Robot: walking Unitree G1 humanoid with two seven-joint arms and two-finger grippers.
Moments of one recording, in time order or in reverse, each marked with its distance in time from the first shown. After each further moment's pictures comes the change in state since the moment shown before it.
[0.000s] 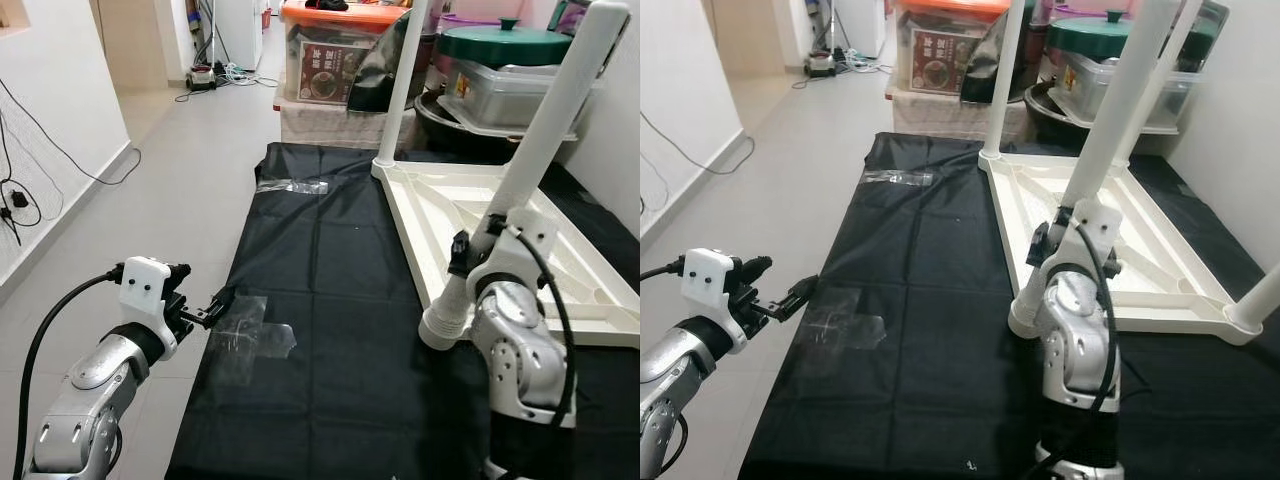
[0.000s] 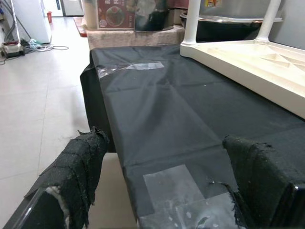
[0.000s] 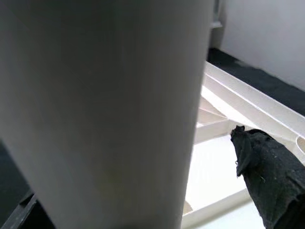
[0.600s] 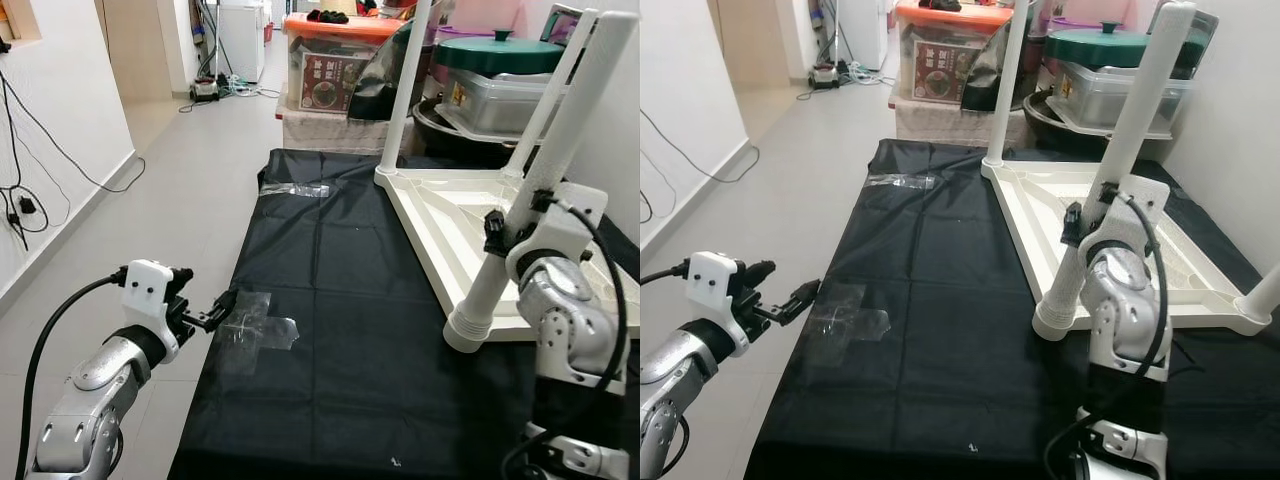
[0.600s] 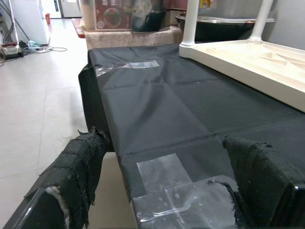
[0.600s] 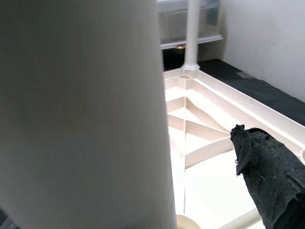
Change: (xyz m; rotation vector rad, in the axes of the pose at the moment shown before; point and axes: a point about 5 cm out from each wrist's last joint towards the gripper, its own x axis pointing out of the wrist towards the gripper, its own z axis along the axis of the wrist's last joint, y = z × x) left arm 0.001 0.000 -0.005 -0.010 0.019 -0.008; right arm 0.027 -0.030 0.025 0.058 -0.011 0.071
